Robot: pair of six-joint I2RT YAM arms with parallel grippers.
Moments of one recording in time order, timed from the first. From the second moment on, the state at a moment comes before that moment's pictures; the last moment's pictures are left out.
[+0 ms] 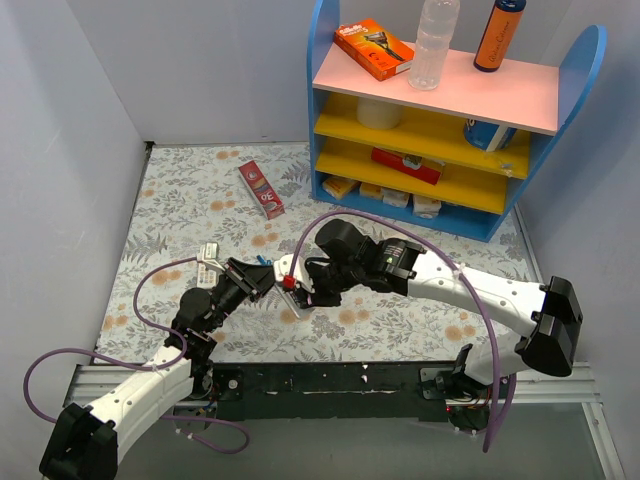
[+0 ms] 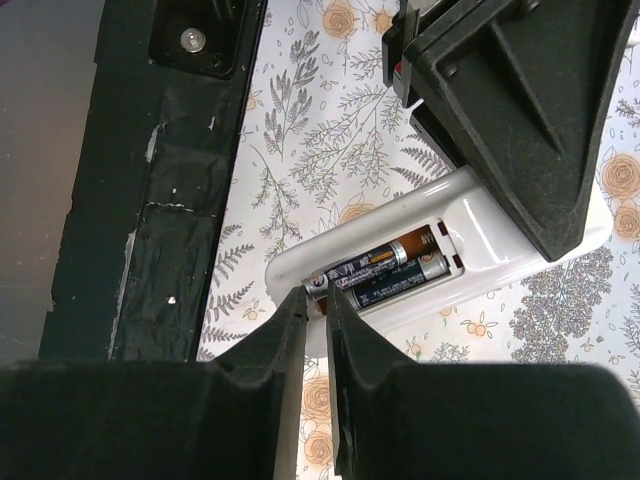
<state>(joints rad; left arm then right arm) -0.50 0.61 0.04 0.68 0.22 -1.36 1.13 1.42 1.24 -0.58 -0.48 -0.50</state>
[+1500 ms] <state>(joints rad) -0.49 0.58 0.02 0.49 0.16 -1.26 1.10 1.66 1.31 -0.56 -0.46 -0.32</state>
